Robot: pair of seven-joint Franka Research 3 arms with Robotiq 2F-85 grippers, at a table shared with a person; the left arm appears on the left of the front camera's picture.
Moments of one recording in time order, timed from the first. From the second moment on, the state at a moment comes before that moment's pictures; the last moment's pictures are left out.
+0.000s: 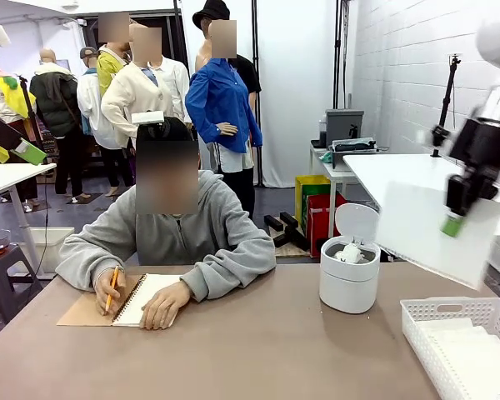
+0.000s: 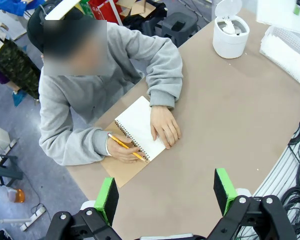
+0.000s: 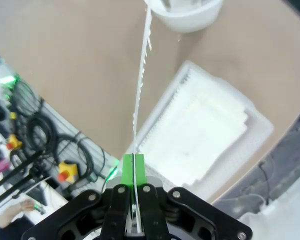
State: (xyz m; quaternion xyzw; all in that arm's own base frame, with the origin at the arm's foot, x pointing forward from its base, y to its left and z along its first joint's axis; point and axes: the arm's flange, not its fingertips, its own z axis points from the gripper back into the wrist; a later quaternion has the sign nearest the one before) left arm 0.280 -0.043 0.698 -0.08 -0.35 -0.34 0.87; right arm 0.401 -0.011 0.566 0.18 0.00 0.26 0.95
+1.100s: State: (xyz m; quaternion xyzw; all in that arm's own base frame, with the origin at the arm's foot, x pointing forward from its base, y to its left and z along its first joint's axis) left arm 0.280 -0.043 0.698 -0.08 -0.35 -0.34 0.87; right arm 0.332 -0.054 0.420 0.15 0.01 0.10 0.98
